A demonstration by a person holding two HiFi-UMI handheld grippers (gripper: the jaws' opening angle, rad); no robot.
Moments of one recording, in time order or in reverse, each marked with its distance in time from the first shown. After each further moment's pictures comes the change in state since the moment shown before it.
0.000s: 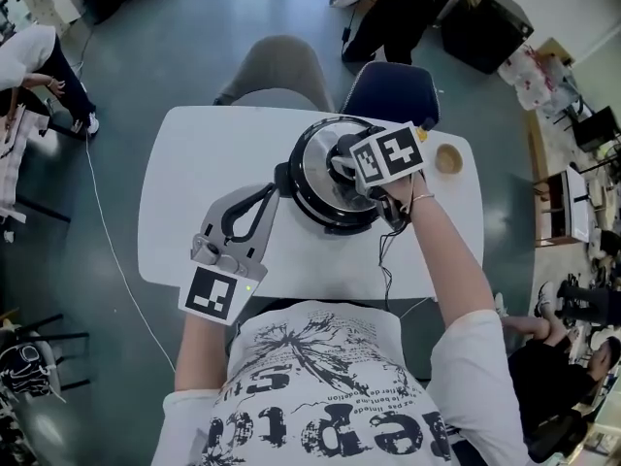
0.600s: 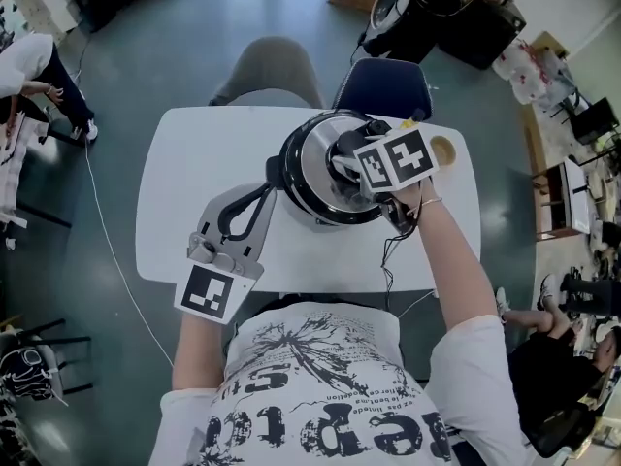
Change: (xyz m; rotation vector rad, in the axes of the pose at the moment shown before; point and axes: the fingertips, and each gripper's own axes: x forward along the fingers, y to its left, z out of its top) left arm -0.008 -0.031 0.009 0.017 0.003 -0.026; right arm -0.048 0.009 -0.019 -0.041 -0.068 0.002
